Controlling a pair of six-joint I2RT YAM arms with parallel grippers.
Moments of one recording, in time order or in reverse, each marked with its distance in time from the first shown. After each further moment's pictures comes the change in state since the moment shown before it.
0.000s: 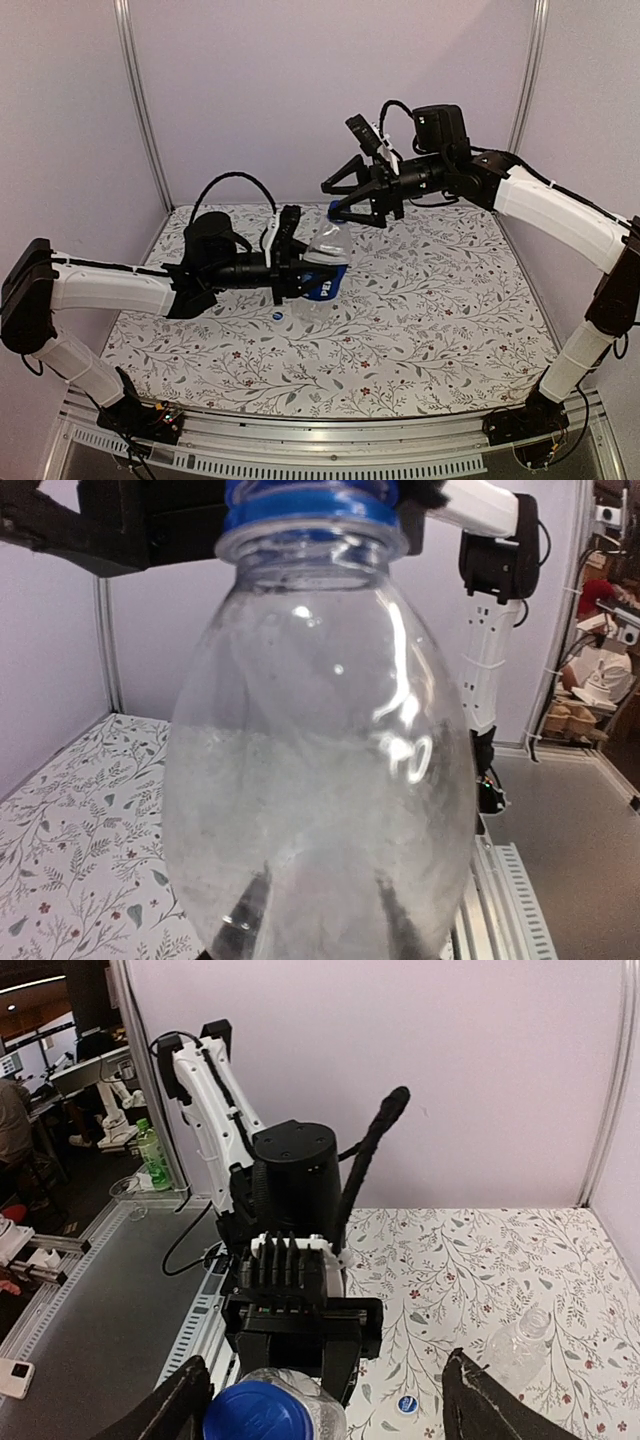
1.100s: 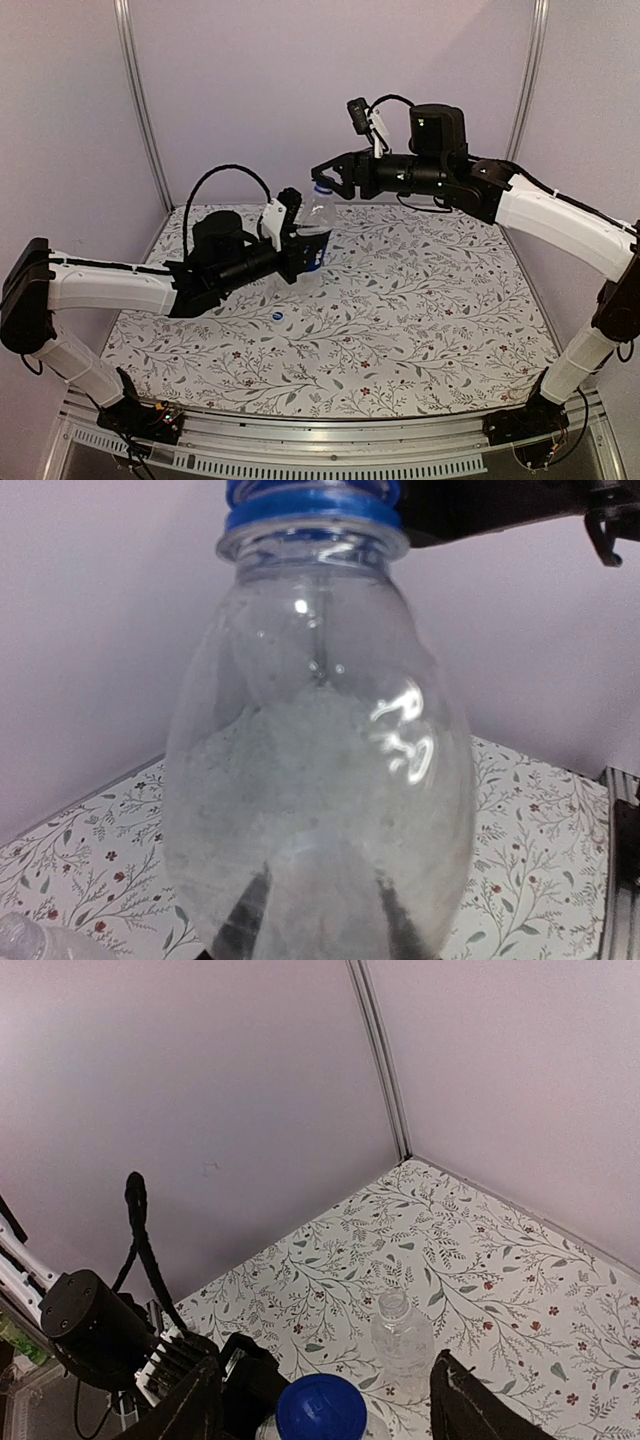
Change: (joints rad) left arm -0.048 0.000 0.048 -0.124 -0.640 0.061; right arm 0.104 -0.044 -0.053 0.162 0.726 0.457
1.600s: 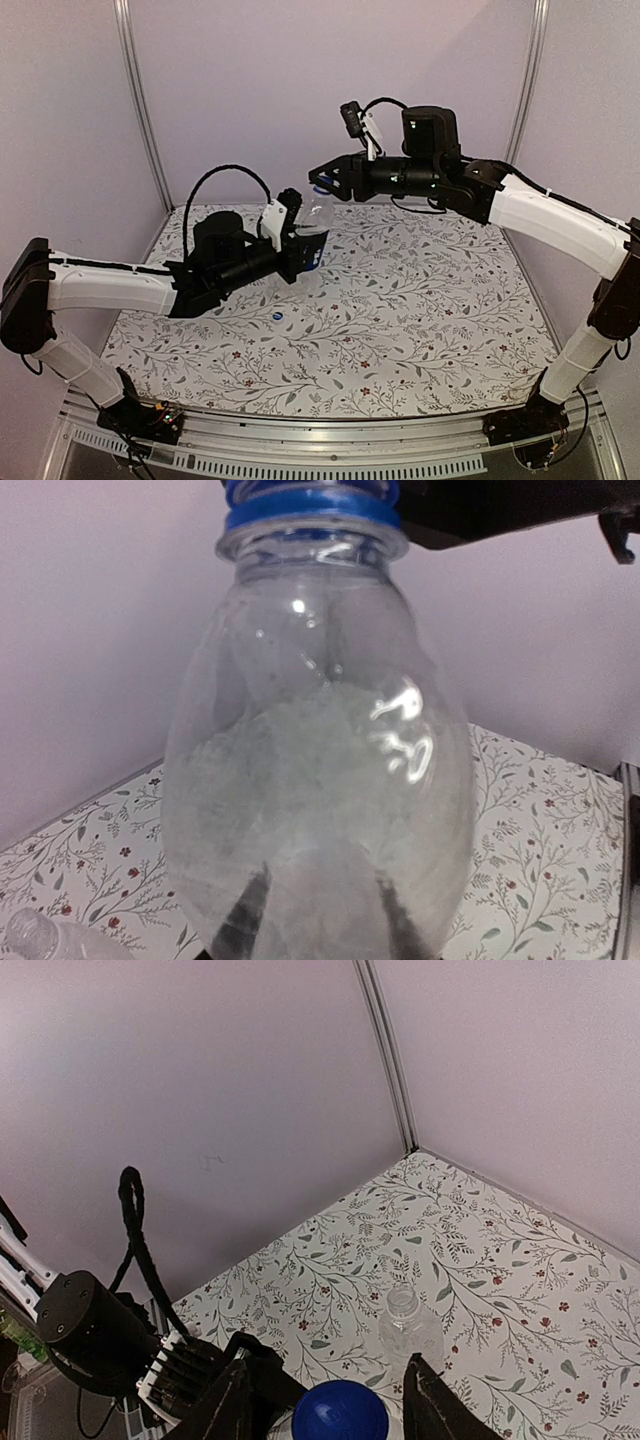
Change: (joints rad) left arm -0.002 0.000 0.000 -0.012 -0.036 0.022; right arm 0.011 0.033 0.022 -0.006 -0.004 0.005
